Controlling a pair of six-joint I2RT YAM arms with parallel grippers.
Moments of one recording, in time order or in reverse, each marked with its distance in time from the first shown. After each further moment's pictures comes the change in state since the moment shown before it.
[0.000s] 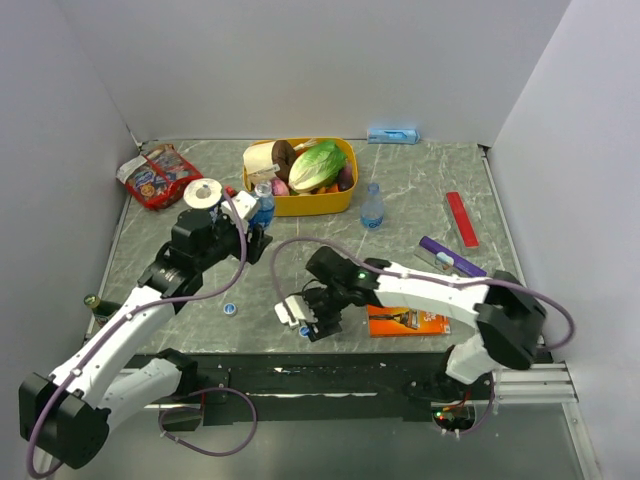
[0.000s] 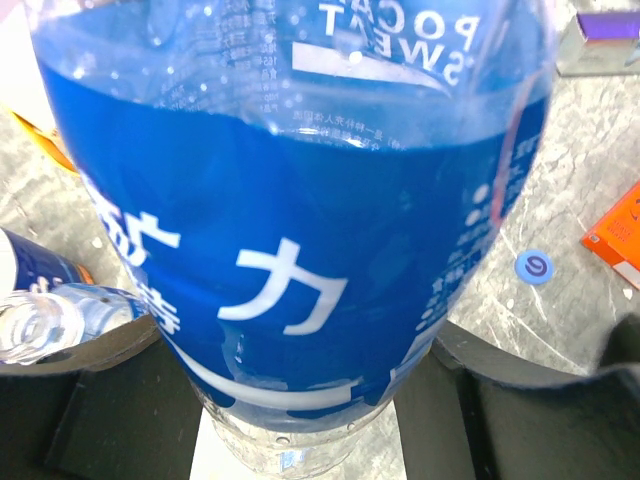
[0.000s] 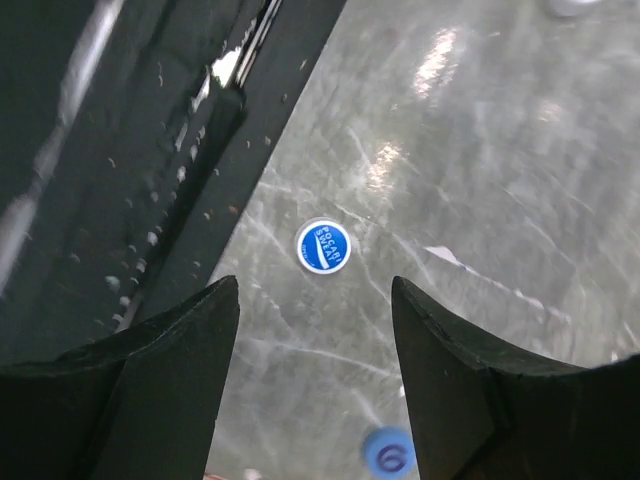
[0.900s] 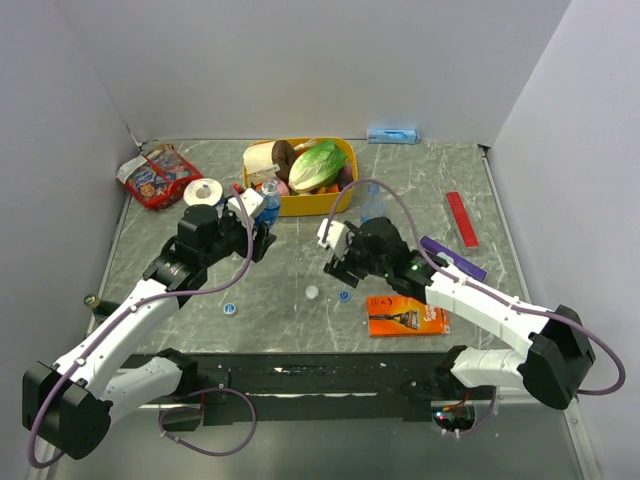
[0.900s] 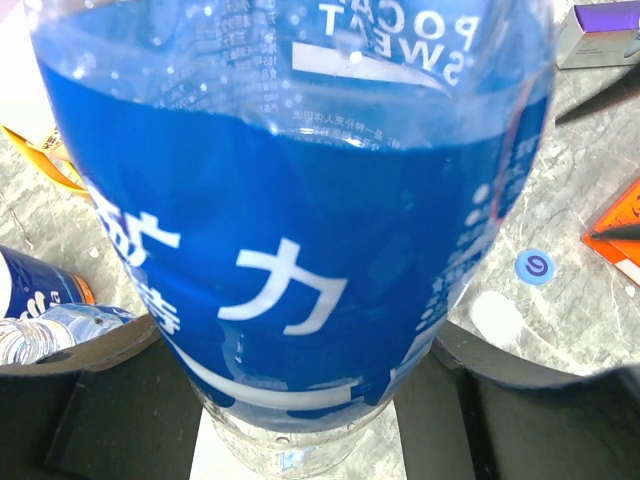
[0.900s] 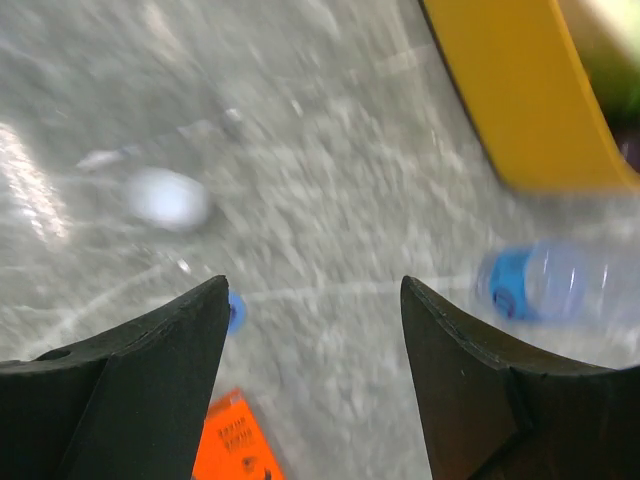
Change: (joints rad) left arm -0.019 0.042 0.034 -0.006 -0.002 0.019; right arm -0.212 -0.268 -0.100 0.253 0.482 0.402
